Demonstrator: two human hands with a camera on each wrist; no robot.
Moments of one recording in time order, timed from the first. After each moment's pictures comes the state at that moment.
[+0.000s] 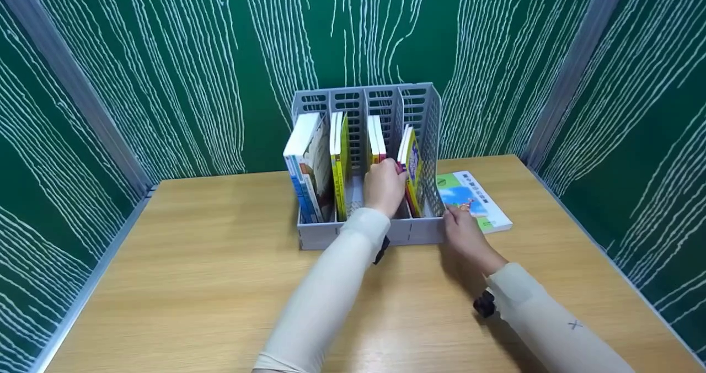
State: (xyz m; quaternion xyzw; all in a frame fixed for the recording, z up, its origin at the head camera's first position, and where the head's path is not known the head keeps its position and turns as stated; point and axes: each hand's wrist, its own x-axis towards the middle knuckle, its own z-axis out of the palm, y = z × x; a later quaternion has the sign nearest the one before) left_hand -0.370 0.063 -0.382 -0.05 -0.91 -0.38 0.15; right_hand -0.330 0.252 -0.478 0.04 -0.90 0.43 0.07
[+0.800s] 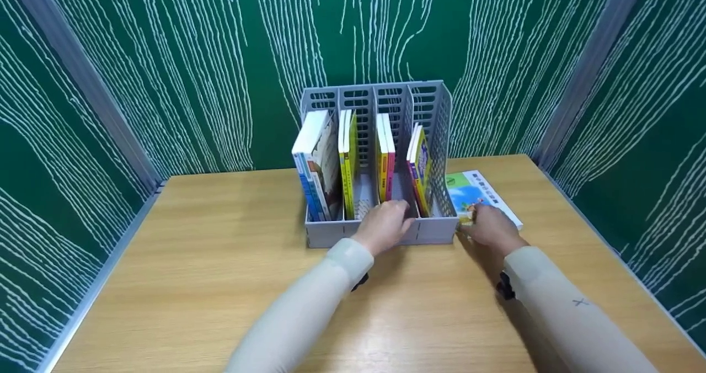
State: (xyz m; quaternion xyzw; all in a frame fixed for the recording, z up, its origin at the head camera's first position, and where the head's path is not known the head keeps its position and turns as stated) left_hand -0.338 0.028 -0.440 -0.24 -0.95 -0.19 0.05; right_hand -0.364 0.301 -0.478 -0.03 -0.97 0.23 -0.08
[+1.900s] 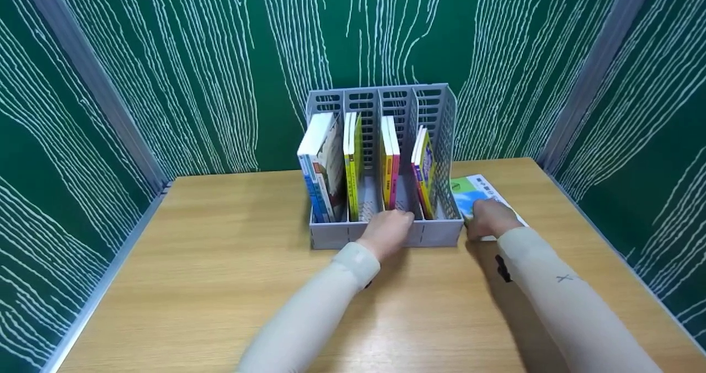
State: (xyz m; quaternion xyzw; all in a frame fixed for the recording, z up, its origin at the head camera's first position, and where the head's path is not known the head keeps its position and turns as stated) left_hand -0.341 0.027 -0.454 -0.31 -0.94 -0.01 0.12; right_hand -0.386 0.294 -0.445 0.03 -0.99 0.08 -0.14
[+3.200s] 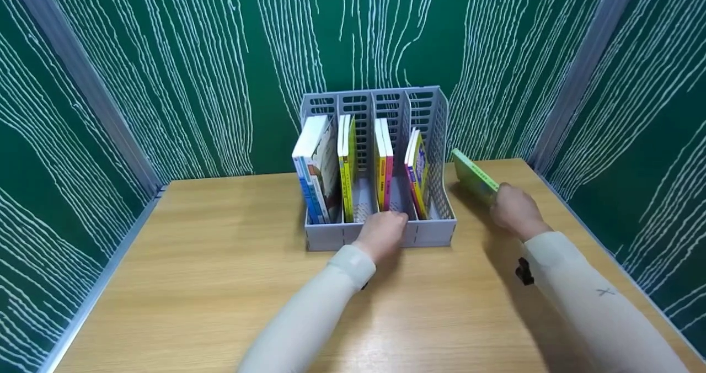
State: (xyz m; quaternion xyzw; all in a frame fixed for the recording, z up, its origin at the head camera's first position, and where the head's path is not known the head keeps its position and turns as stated) left_hand -0.340 0.030 -0.462 -0.29 -0.95 -0.03 0.14; right_hand -0.360 0.334 -0.425 -0.03 -0.98 0.18 0.00
